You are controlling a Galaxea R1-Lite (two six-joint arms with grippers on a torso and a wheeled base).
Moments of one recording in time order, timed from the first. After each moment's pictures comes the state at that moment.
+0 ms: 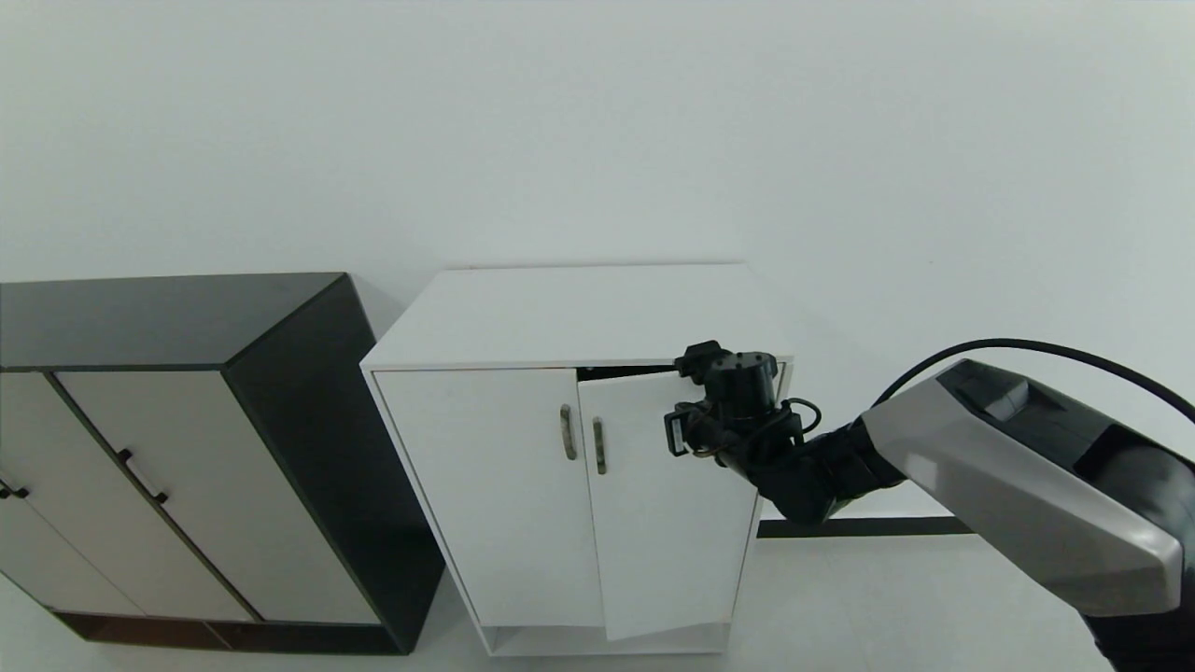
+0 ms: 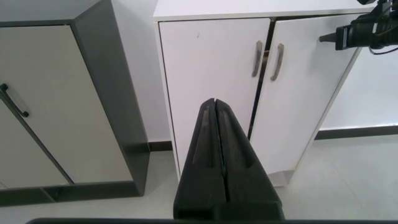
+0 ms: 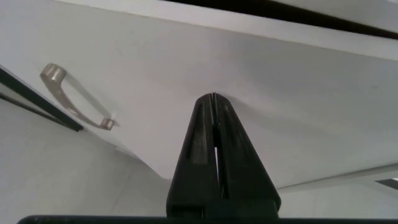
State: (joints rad) left arm 0.00 0.00 0.00 0.00 -0.02 0.02; right arm 0.60 2.43 -1.50 -0.65 -0.21 0.04
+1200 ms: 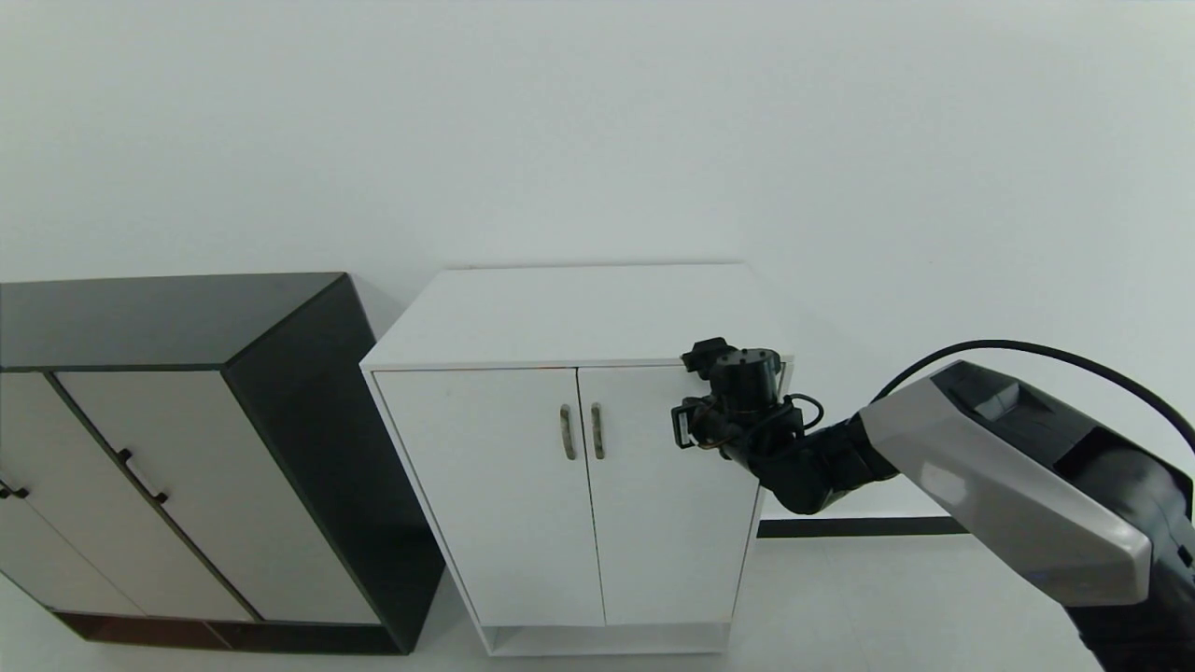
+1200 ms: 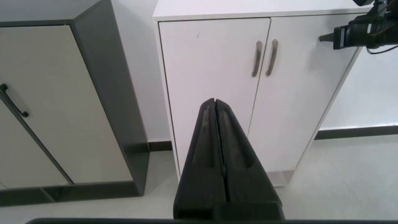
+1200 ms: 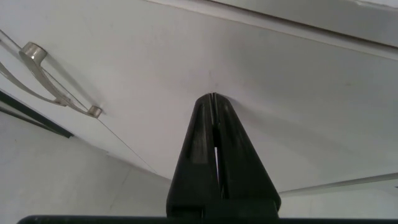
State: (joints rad) left arm 0.00 0.00 0.00 0.00 -0.02 0.02; right arm 0.57 2.47 -1.56 -0.62 -0.21 0.04
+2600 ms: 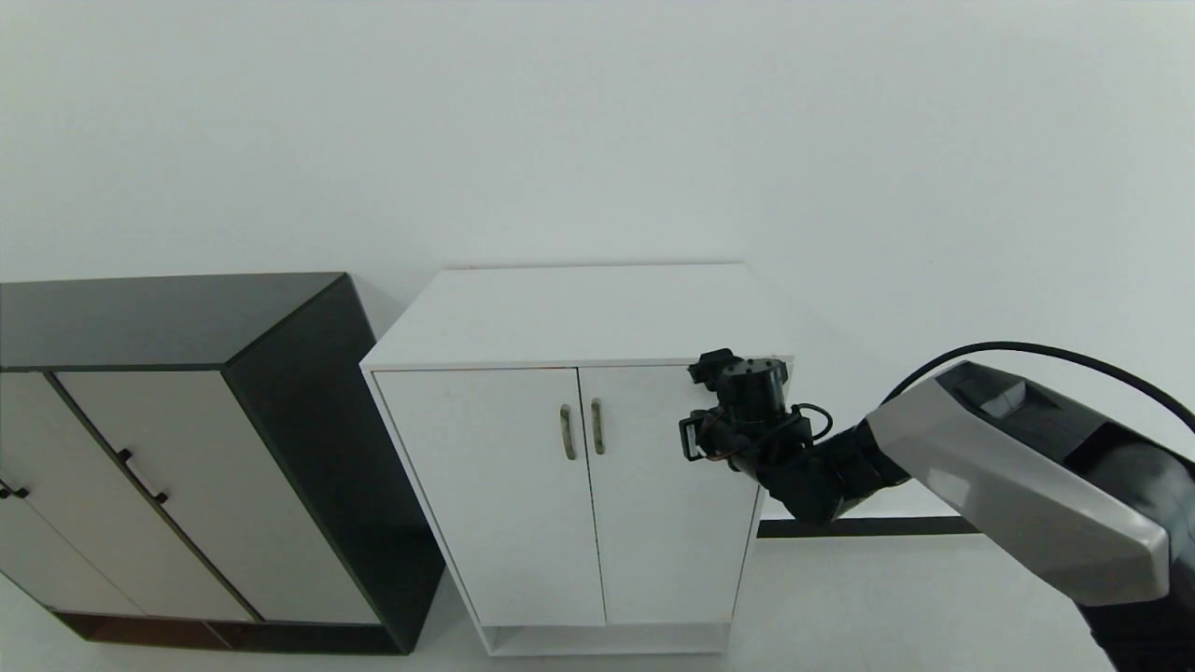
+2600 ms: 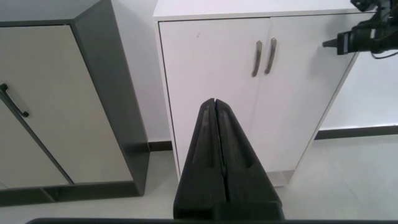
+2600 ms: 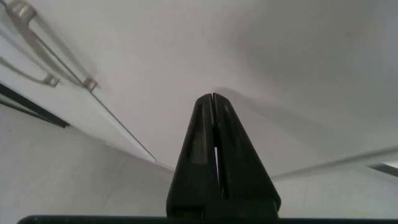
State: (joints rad) left arm 0.00 0.00 0.00 0.00 -0.02 0.02; right arm 0.56 2.44 -1.46 -0.65 -0.22 0.04
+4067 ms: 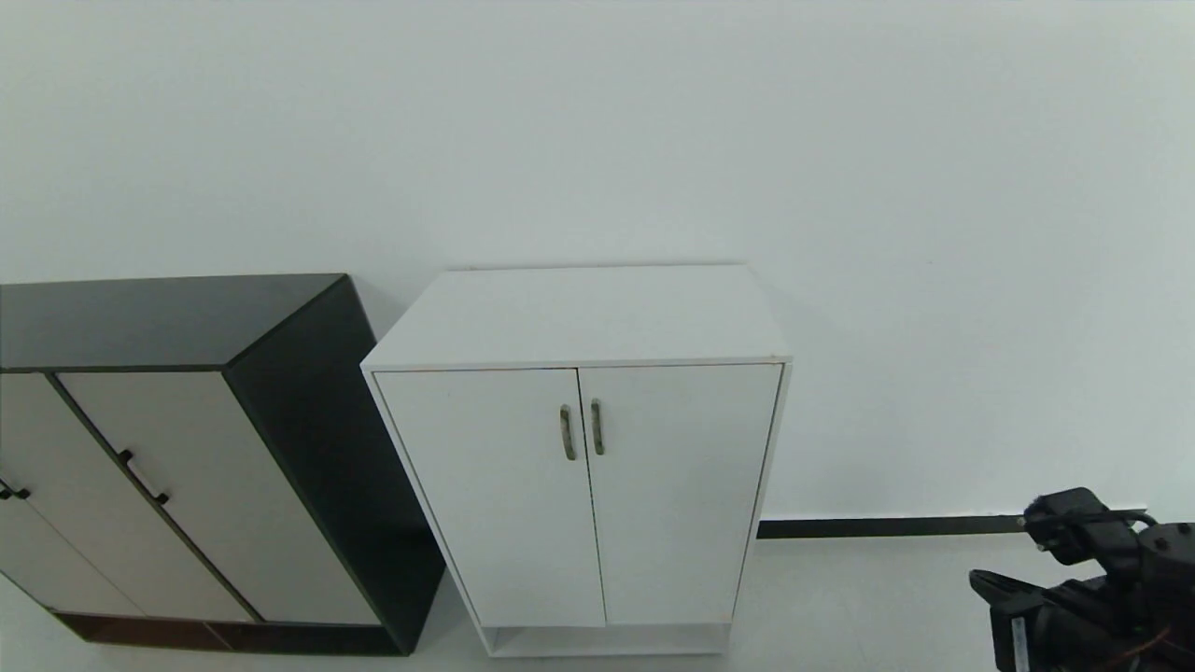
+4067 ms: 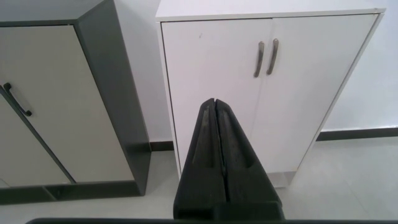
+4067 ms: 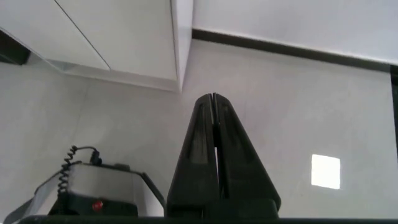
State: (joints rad) left arm 0.00 0.00 0.00 0.00 -0.01 0.02; right arm 0.39 1.54 -0.05 -0.98 -0.25 0.04
